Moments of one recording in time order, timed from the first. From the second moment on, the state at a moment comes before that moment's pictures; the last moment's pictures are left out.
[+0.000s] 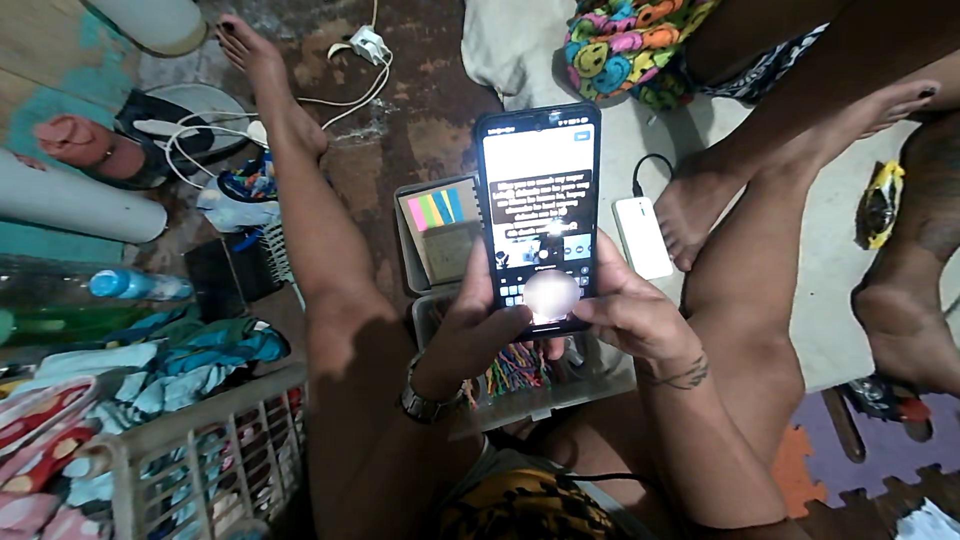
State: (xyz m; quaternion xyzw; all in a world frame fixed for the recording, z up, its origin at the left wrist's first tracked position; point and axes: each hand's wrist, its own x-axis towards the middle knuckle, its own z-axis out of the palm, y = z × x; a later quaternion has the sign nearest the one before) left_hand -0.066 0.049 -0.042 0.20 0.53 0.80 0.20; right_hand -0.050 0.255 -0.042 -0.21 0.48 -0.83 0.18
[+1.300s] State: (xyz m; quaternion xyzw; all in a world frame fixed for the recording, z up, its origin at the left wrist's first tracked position) left_hand -0.065 0.046 -0.043 0.21 0.57 0.77 0.21; right_hand -0.052 0.259 -0.042 -0.23 0.46 -0.83 0.19
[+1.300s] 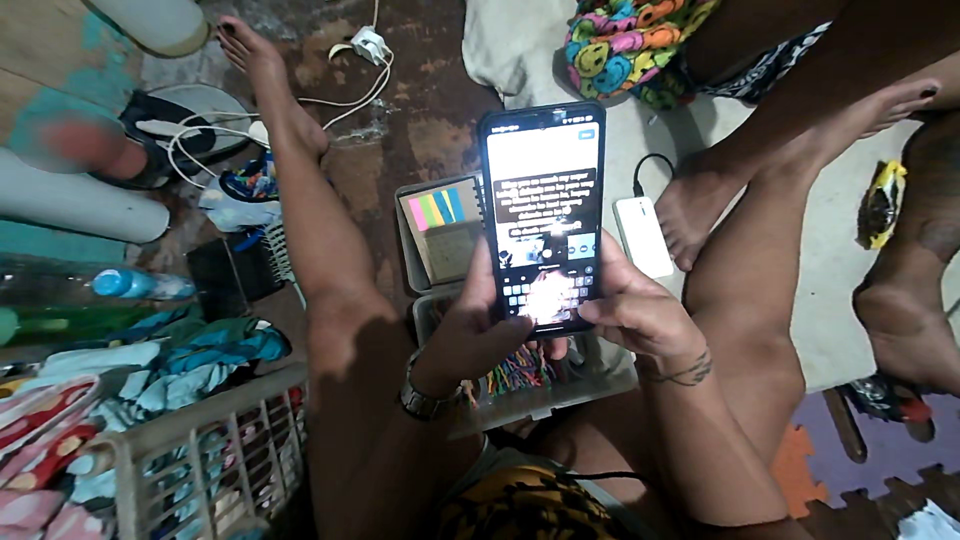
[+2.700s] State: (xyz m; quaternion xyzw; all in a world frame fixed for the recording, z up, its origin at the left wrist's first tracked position) left_hand -0.064 0.048 -0.045 0.20 0.50 0.81 0.22; right_hand -0.048 0.250 -0.038 -0.20 0.56 -0.79 0.13
